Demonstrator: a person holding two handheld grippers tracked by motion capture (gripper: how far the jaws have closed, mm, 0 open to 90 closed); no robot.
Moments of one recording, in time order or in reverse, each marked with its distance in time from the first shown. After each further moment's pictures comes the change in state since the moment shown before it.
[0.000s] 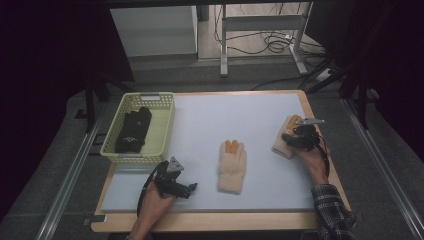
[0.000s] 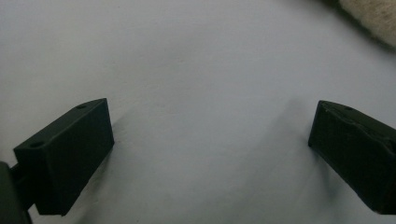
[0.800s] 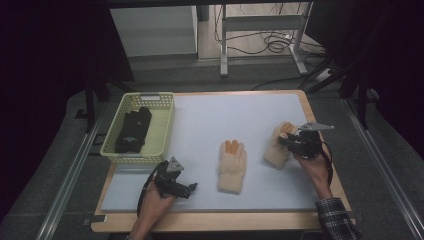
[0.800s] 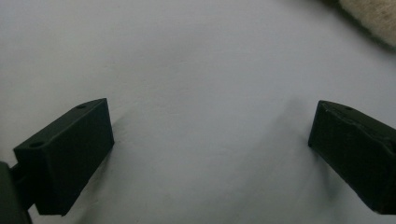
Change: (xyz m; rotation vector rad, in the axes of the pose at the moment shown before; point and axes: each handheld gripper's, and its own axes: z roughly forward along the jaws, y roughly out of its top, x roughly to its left) left arm 0.000 0.000 0.000 0.000 -0.001 -0.001; right arm 0.039 0.008 -0.062 -0.111 0.191 0.026
